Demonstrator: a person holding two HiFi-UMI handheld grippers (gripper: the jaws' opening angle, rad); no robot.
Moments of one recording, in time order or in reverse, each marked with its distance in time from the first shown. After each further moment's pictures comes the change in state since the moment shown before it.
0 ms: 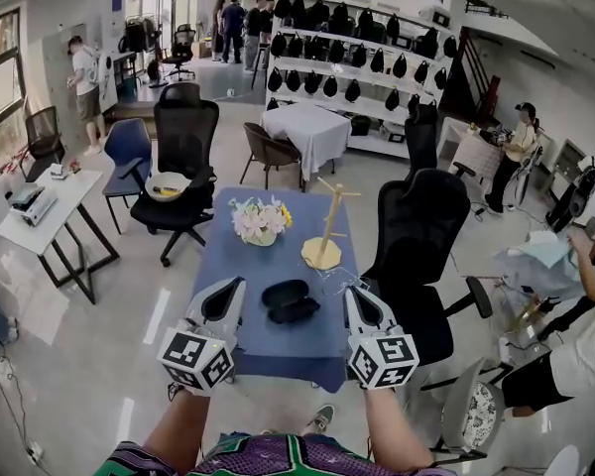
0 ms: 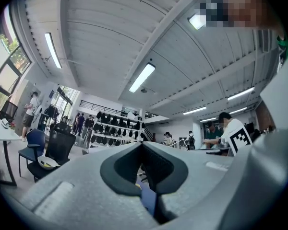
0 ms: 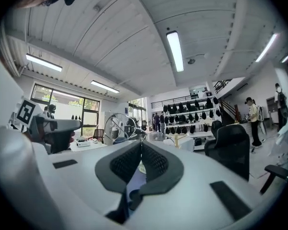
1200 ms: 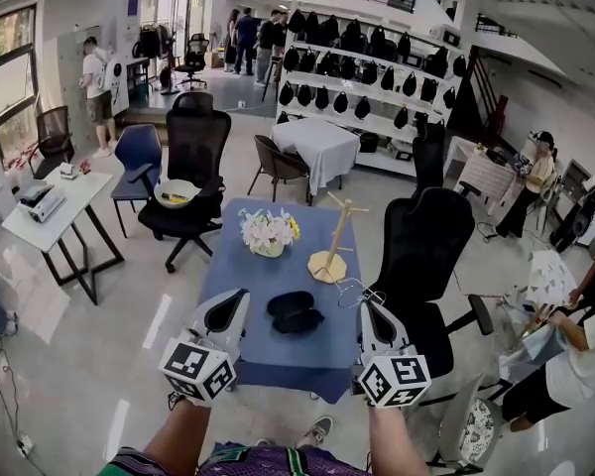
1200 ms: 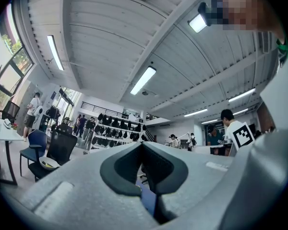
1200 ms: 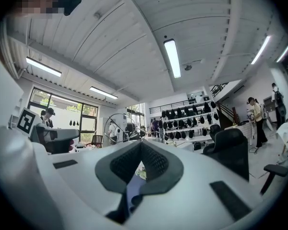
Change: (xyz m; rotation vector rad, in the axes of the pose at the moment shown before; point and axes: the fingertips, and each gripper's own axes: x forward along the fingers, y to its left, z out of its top) left arm -0.021 -0.002 0.012 -0.005 -0.026 0.016; right arm -0.025 0.008 0.028 0.021 -0.074 -0.018
